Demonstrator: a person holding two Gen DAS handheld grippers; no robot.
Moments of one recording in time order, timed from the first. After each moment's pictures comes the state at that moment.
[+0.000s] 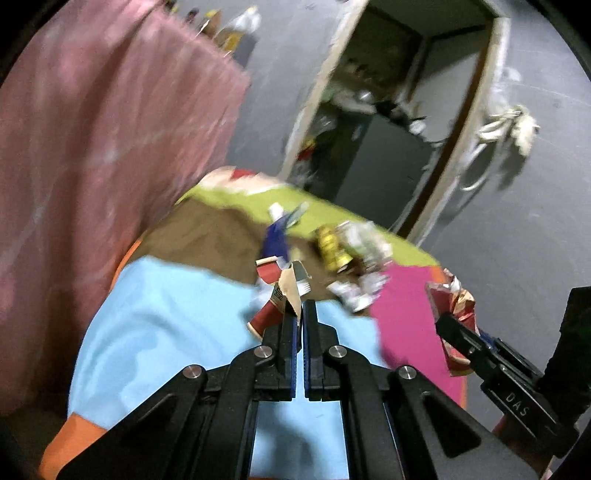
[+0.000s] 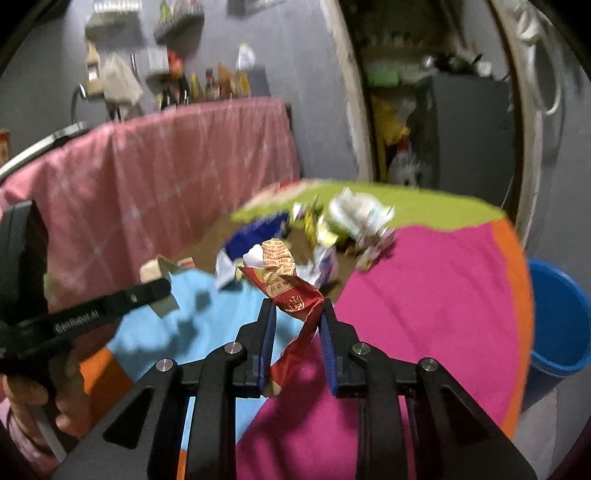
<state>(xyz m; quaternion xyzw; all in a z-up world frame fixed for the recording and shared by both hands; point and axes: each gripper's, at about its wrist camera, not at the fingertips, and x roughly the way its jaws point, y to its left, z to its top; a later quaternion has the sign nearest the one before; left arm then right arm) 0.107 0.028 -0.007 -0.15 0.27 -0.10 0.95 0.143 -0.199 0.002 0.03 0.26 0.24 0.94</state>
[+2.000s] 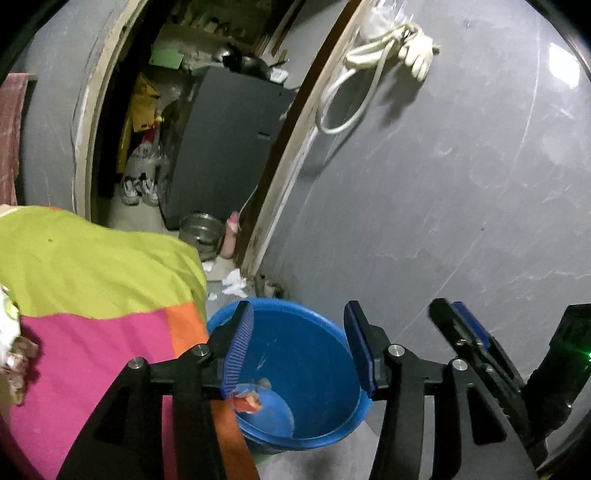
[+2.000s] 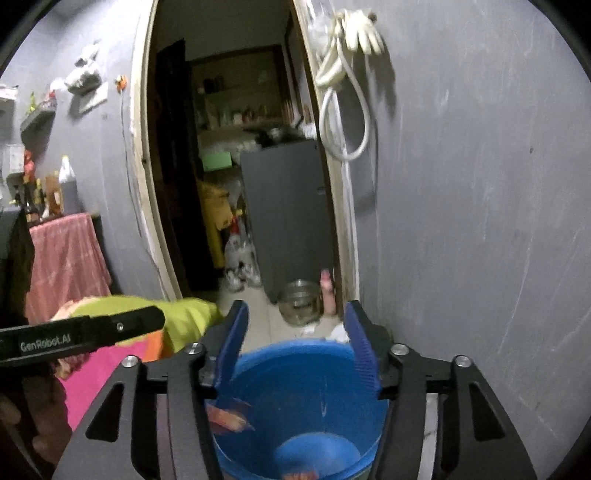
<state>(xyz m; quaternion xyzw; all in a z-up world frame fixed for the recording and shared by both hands) 0.282 -0.261 0.007 -0.11 0.29 -0.32 0.89 0.200 -0.476 0.034 0.07 0.12 -0.04 0.99</state>
